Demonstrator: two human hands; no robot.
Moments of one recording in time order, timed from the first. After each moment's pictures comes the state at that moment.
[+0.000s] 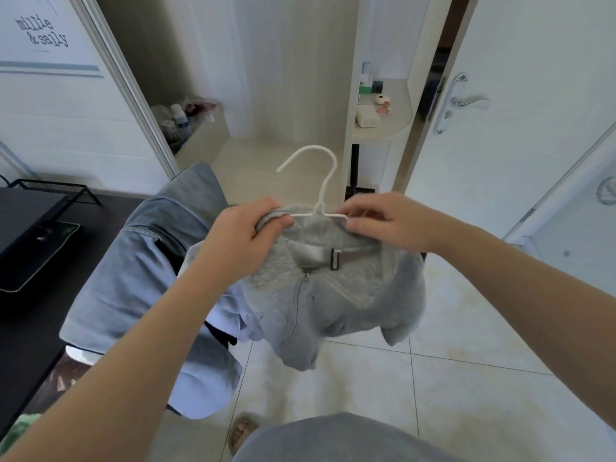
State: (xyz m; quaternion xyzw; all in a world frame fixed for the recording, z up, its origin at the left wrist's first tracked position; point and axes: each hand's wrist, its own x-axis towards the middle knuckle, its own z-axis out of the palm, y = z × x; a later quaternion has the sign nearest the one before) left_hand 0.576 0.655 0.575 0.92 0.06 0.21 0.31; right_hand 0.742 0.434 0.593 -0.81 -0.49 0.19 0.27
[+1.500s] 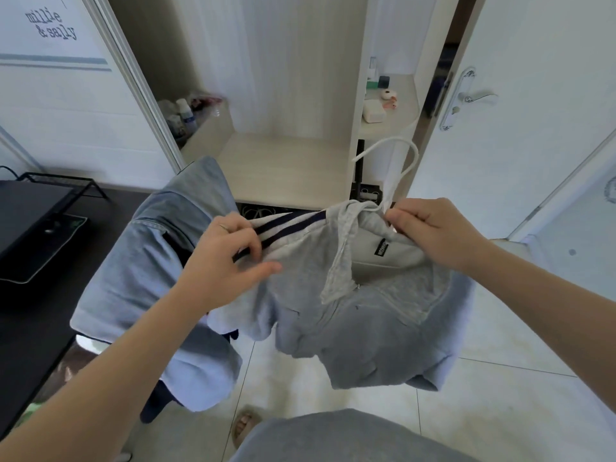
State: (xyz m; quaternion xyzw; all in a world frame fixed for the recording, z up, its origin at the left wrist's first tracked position) left_hand 0.535 0.685 0.532 0.93 0.02 0.24 0.26; right_hand 0.731 0.395 0.570 -0.80 -0.45 0.05 0.39
